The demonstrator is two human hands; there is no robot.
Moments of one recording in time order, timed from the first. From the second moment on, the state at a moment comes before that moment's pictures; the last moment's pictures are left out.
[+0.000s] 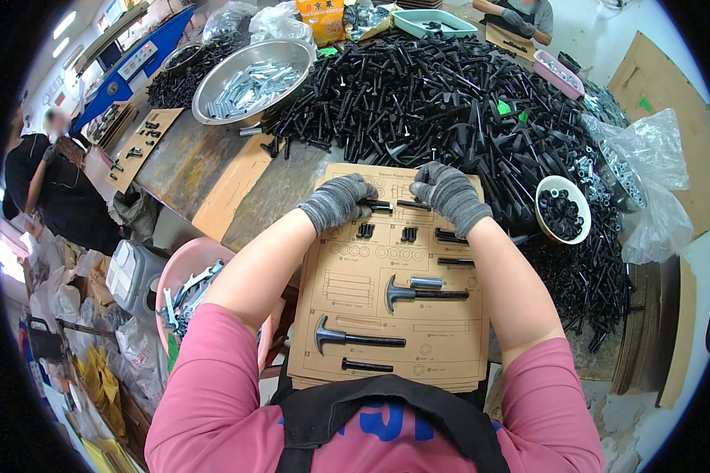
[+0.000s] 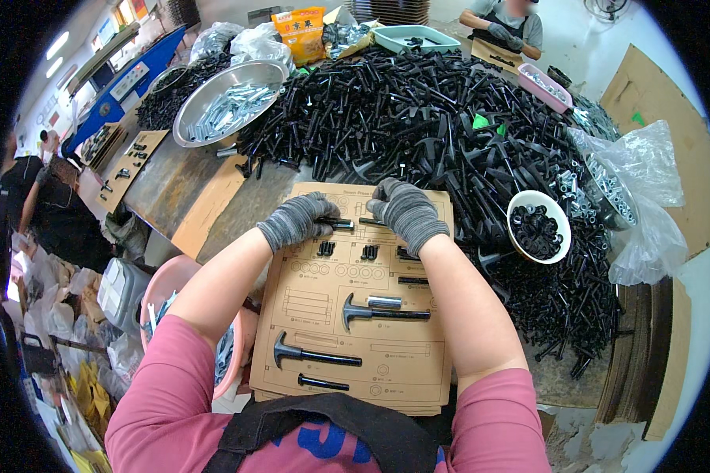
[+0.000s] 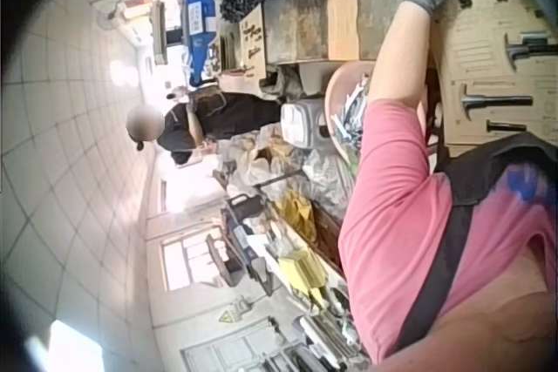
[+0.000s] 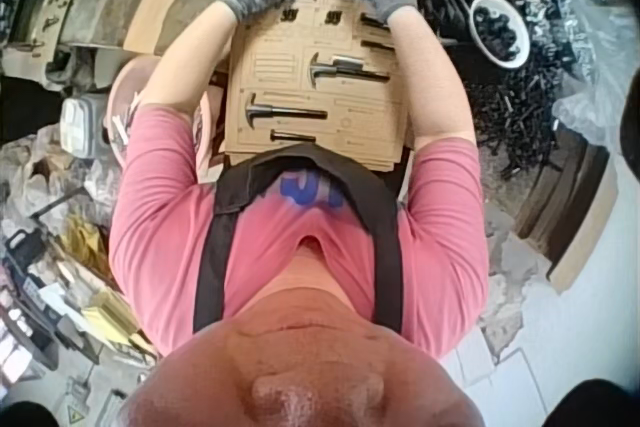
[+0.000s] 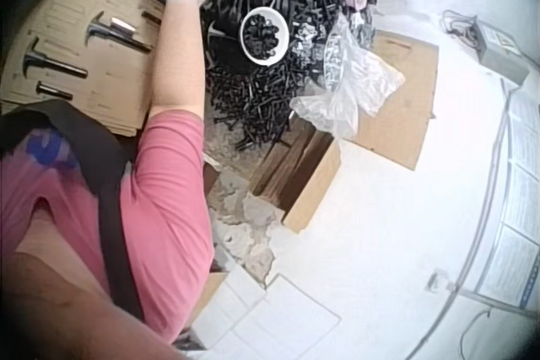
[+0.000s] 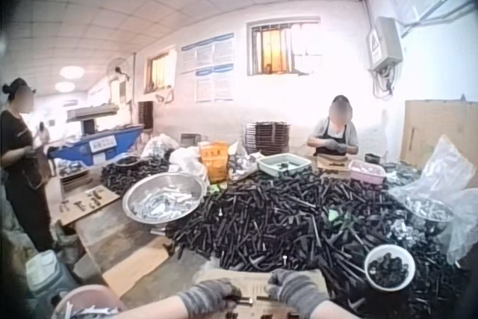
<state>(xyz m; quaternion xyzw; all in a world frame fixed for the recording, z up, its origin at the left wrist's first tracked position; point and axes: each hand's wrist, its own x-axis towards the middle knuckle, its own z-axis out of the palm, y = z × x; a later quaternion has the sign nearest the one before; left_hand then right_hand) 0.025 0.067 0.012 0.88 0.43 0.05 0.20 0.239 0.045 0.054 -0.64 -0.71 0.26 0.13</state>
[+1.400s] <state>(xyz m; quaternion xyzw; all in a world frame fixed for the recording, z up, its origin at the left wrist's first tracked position) -0.044 0.031 0.034 0.78 0.51 0.27 0.25 0.294 0.017 0.040 -0.56 -0.81 0.12 0.12</state>
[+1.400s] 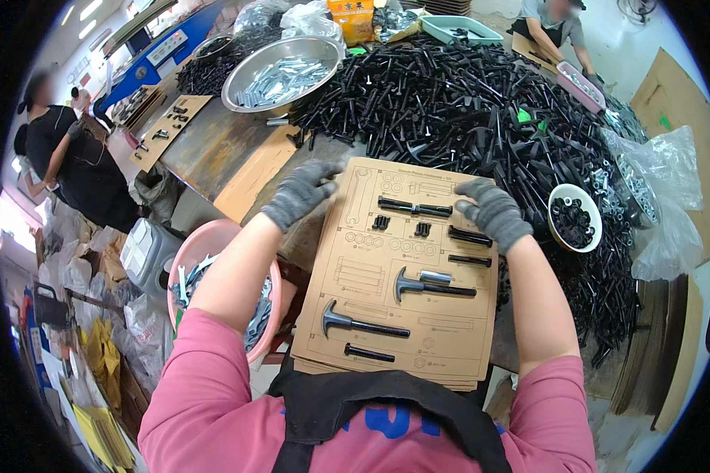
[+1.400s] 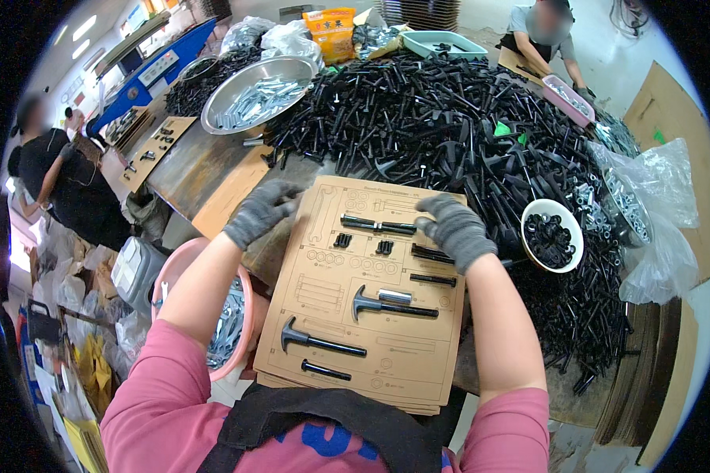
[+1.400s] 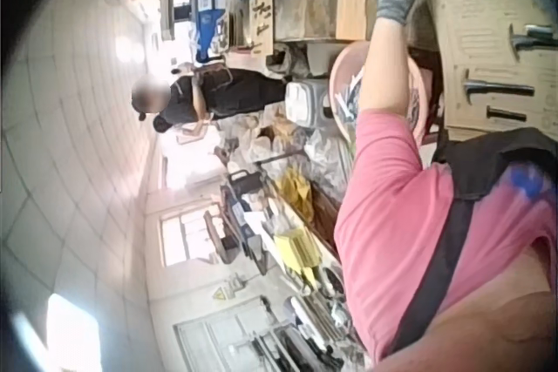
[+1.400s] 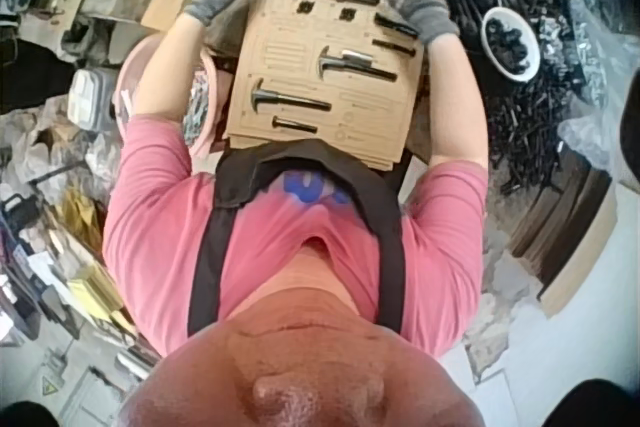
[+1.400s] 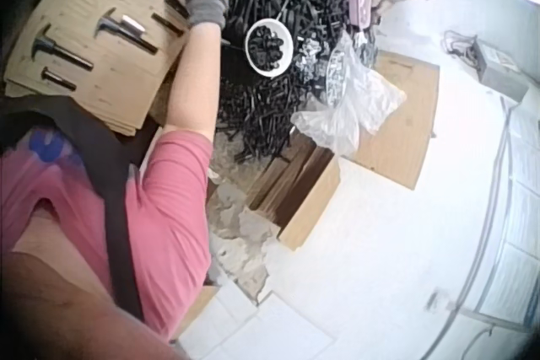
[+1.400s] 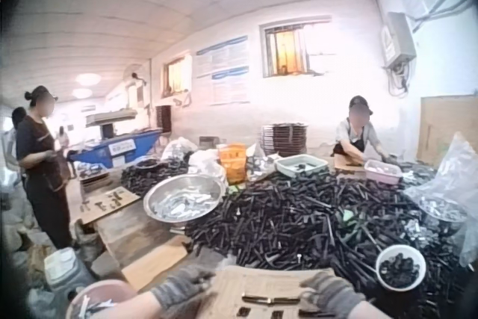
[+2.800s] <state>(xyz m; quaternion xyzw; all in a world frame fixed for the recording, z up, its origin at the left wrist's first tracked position) -0.201 -0.158 -0.024 0.49 0.76 0.26 0.33 0.219 -0.075 0.050 -0.34 -0.85 0.29 0.27</state>
